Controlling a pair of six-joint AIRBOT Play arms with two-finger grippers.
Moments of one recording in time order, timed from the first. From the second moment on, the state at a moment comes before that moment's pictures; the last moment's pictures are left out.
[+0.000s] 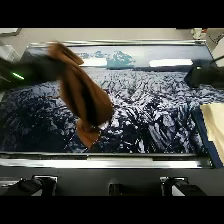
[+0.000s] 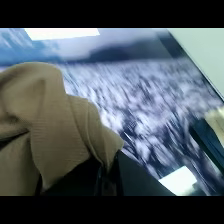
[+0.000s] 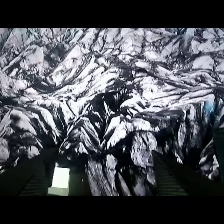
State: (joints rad) left arm -0.41 -1.01 1.45 1.13 -0.93 -1.62; right arm -0.05 -1.05 1.61 -1.45 1.44 1.53
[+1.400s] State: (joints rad) left arm 0.00 -1.22 0.81 1.07 -1.30 -1.45; right arm 0.12 -1.00 0.93 -1.23 1.25 1.81
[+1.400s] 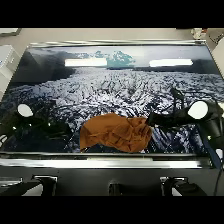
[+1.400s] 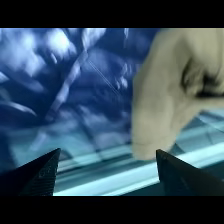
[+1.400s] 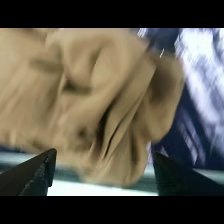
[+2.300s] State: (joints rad) left arm -0.21 -1.24 0.76 0.84 -0.98 -1.48; right arm 0.12 -1.26 0.99 -1.22 1.07 1.73
